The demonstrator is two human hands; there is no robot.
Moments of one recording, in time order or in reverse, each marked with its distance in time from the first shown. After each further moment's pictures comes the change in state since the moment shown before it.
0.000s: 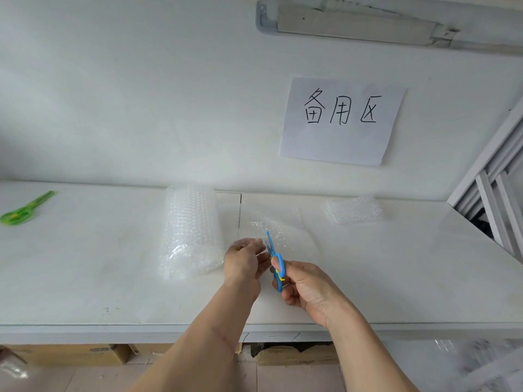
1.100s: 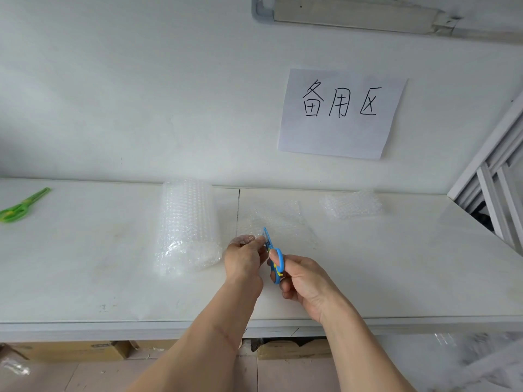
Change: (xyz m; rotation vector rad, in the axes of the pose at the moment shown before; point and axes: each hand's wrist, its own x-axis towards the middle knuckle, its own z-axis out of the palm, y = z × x) left_hand -0.001 -0.007 0.005 -0.021 0.053 0.043; right_hand 0.002 0.001 0.005 0.007 0.036 -0.033
